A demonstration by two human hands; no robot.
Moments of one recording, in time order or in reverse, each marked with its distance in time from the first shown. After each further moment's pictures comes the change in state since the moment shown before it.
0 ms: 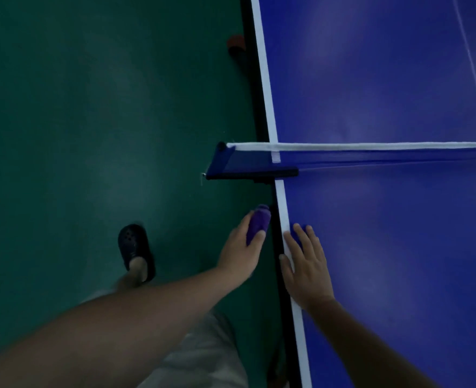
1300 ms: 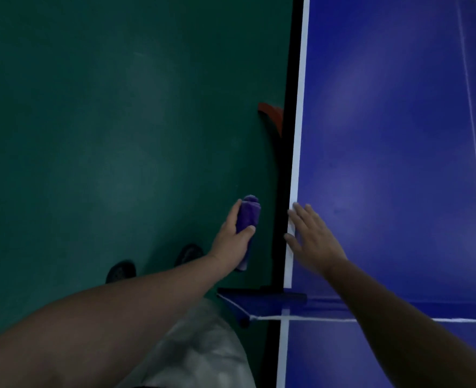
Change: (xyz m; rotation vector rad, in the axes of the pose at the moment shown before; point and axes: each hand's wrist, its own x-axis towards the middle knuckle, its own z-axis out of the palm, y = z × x) left_hand 0.180 0.150 -0.132 -0.297 0.171 -0.091; right_hand 0.350 -0.022 -0.097 -0.188 -0.371 -0.257
